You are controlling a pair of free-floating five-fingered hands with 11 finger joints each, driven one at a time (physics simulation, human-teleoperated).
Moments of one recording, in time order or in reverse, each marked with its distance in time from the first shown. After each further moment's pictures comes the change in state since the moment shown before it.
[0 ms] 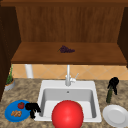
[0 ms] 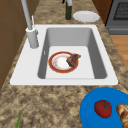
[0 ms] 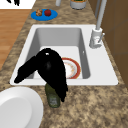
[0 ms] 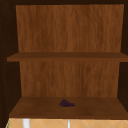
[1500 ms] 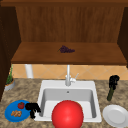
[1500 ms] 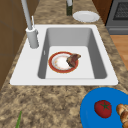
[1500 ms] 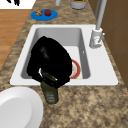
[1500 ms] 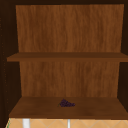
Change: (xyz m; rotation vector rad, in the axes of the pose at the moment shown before) left hand 0.000 0.000 0.000 0.000 0.000 0.000; right hand 0.004 -0.003 0.027 -0.315 0.018 -0.008
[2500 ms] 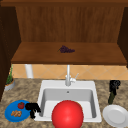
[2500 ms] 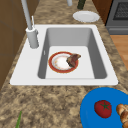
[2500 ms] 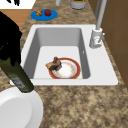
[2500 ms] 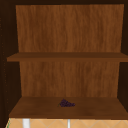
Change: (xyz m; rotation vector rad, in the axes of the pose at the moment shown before) left hand 0.000 0.000 0.000 0.000 0.000 0.000; right hand 0.033 0.062 0.133 -0.186 0.046 0.031
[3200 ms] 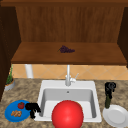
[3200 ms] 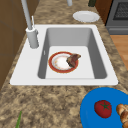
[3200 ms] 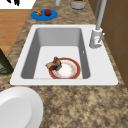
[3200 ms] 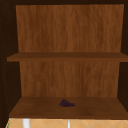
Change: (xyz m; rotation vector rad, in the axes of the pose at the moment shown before) left hand 0.000 0.000 0.000 0.000 0.000 0.000; right hand 0.054 0.010 0.087 0.015 0.025 0.029
